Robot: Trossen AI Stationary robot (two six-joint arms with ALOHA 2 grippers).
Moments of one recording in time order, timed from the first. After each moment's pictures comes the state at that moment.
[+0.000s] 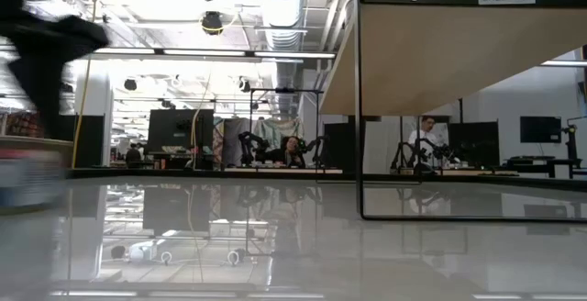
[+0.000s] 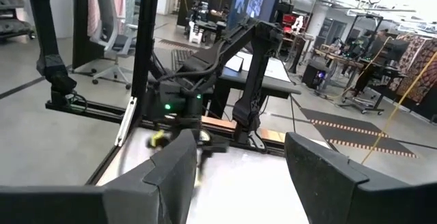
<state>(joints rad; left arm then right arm) -0.72 1.64 1.04 -0.75 -0.40 -0.57 0.80 1.09 0.99 0.07 0.82 -0.20</state>
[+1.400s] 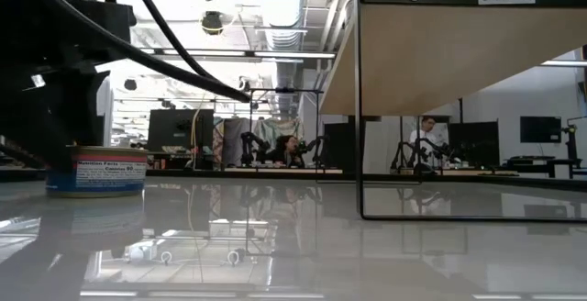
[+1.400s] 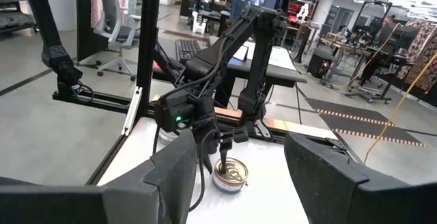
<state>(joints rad) -0.68 1.72 1.04 -0.89 -0.52 -0.64 0.81 1.09 0.99 0.01 0.82 -0.13</state>
